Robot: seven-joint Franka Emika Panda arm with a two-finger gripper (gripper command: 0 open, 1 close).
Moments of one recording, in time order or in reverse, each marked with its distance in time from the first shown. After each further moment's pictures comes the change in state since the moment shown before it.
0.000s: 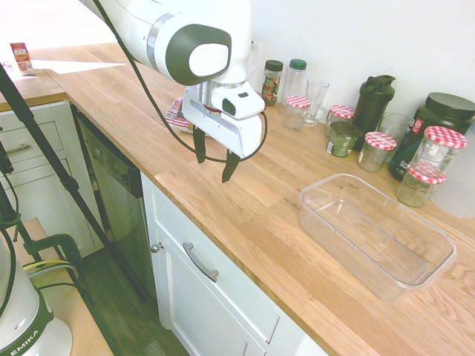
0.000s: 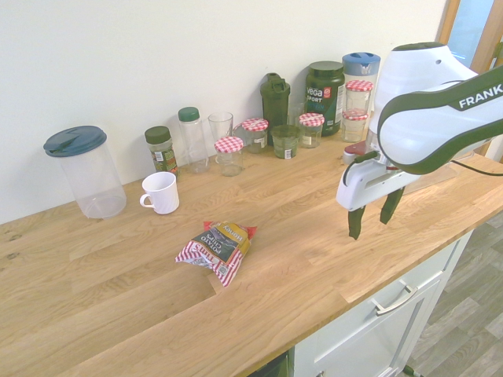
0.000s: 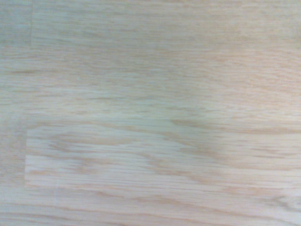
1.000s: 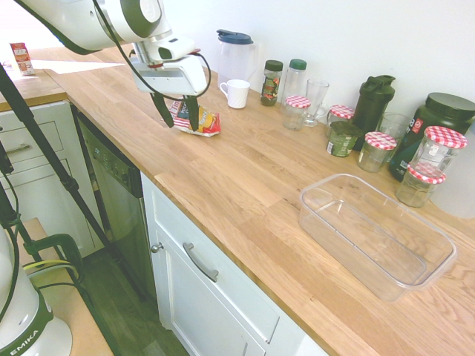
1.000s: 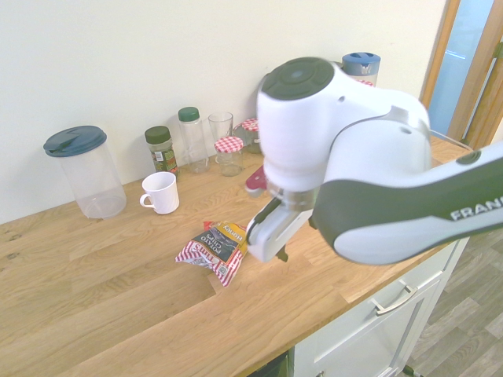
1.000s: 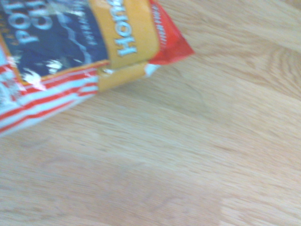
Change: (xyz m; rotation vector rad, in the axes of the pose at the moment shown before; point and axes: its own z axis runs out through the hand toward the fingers) arm -0.170 -0.154 -0.019 -0.049 0.367 -0.273
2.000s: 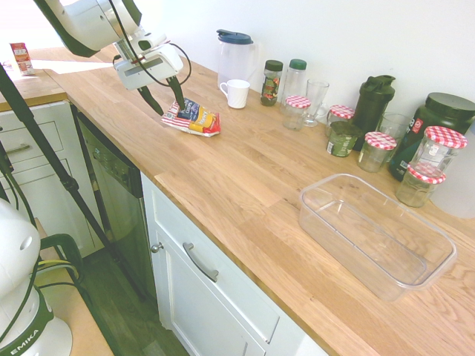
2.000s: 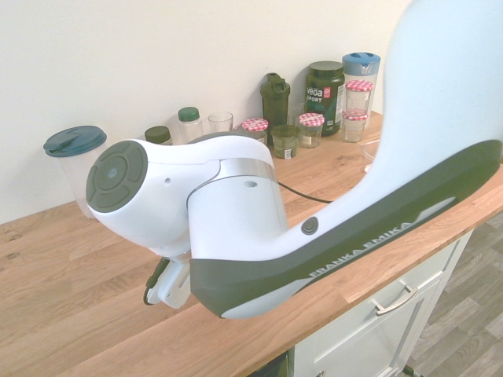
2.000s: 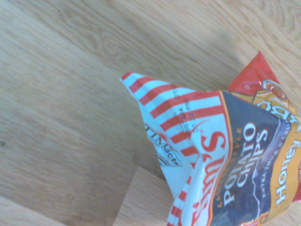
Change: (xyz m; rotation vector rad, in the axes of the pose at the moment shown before) arm -0.033 -0.138 0.015 -0.073 0.149 -0.186
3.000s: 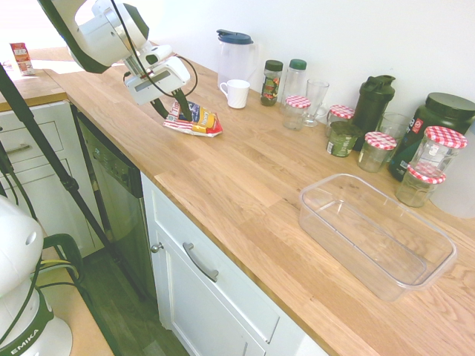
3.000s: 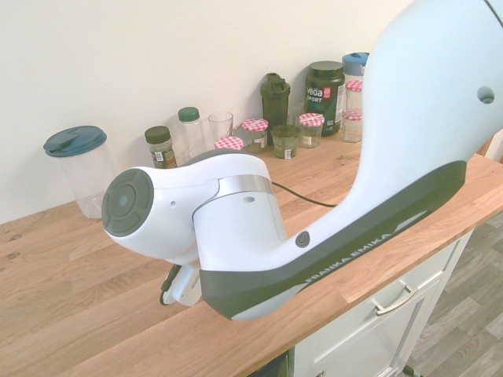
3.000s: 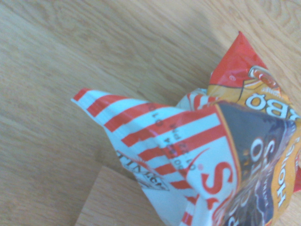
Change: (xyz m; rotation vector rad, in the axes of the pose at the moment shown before) arm -0.010 0.008 0.037 -0.075 0.052 -0.005
